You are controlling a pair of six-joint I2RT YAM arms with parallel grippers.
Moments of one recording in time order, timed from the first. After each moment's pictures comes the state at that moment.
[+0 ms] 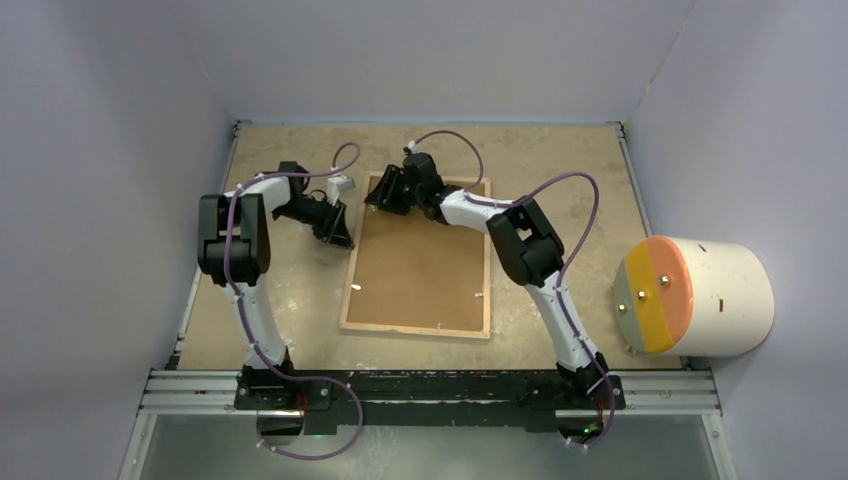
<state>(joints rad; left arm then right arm) 0.02 2.07 1.37 -0.82 0.89 0.72 0.65 2.40 1.75 0.10 -0.26 0.92</state>
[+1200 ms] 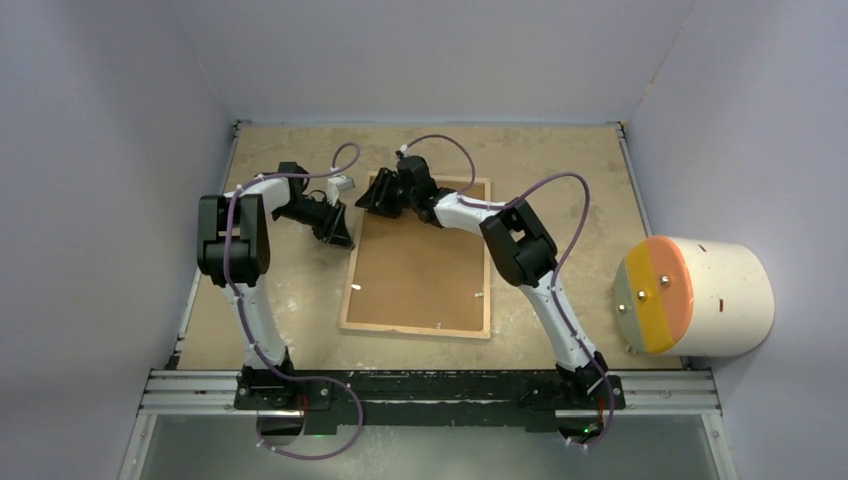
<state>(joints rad) 0.03 2.06 1.35 -0.81 0.90 0.72 0.67 2.44 1.79 0.14 -0.32 0.97</state>
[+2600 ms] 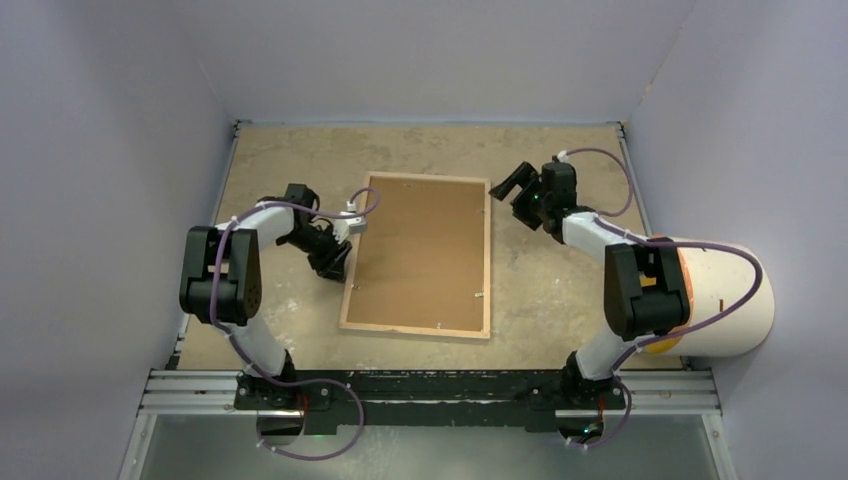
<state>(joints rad) -0.05 1.76 1.04 -0.80 0.62 0.90 0.17 1.65 0.97 0.10 -0.18 0.85</state>
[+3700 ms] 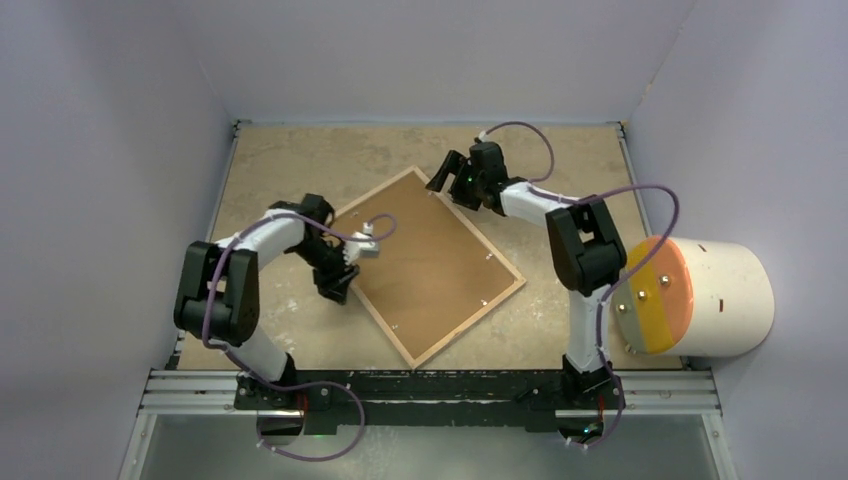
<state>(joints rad) -0.26 1.65 0.96 -0.95 0.56 0.98 0.41 2.11 1.44 0.01 -0.20 0.79</state>
